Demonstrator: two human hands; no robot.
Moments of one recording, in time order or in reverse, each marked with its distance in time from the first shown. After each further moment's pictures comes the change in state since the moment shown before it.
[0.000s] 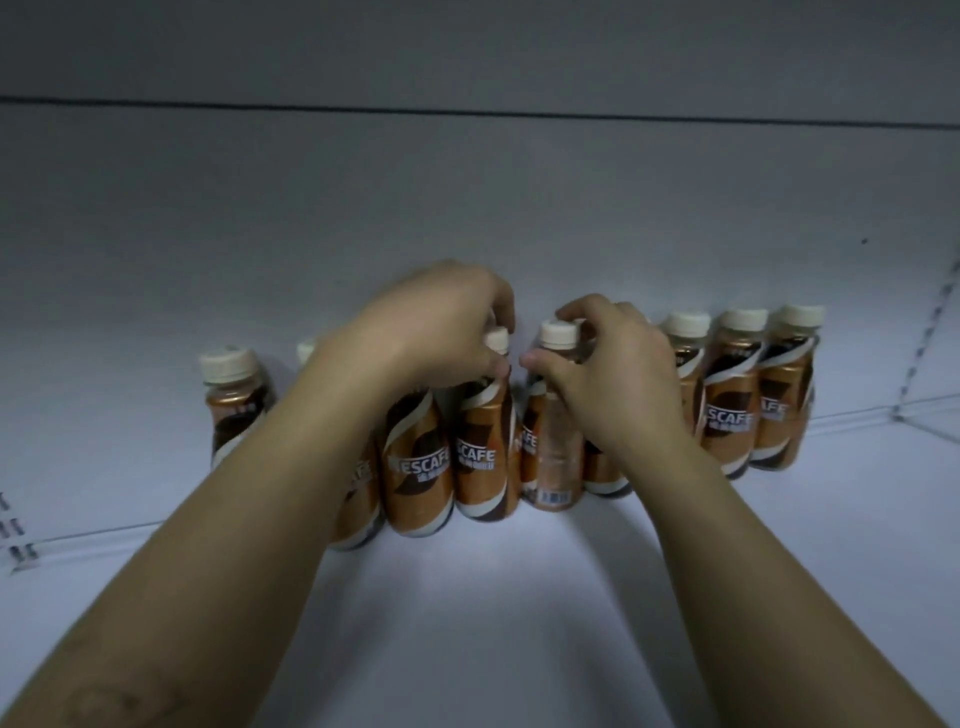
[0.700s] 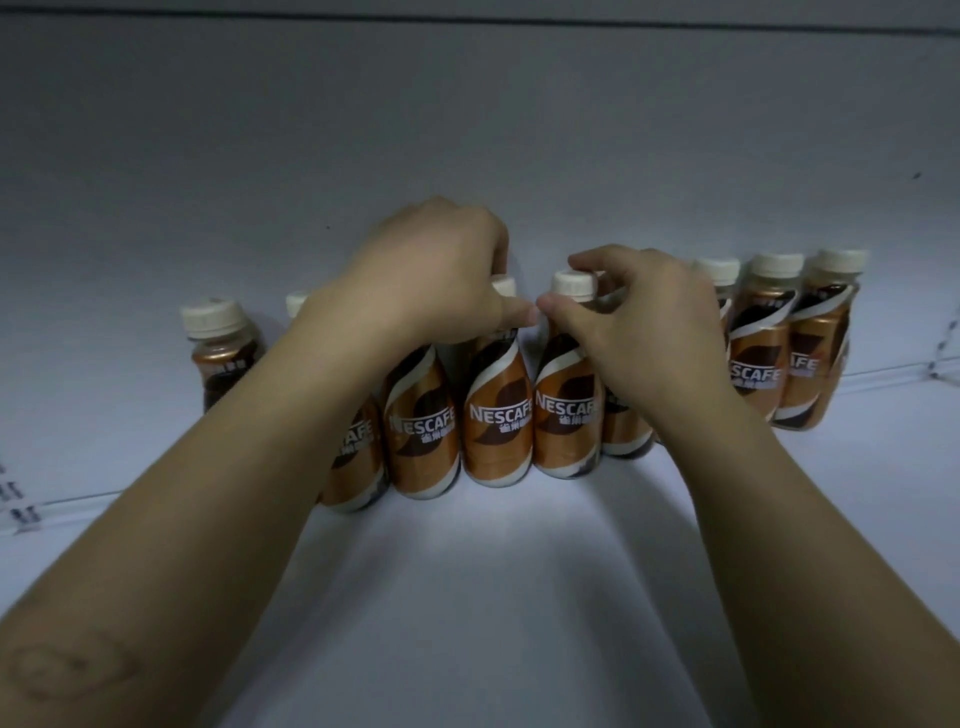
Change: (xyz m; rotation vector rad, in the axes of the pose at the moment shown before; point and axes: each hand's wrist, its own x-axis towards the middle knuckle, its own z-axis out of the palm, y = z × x) left_hand 0.002 -0.003 0.008 0.115 0.082 -0.041; right_hand -0.005 0.000 -0.008 0.018 0.015 -0.021
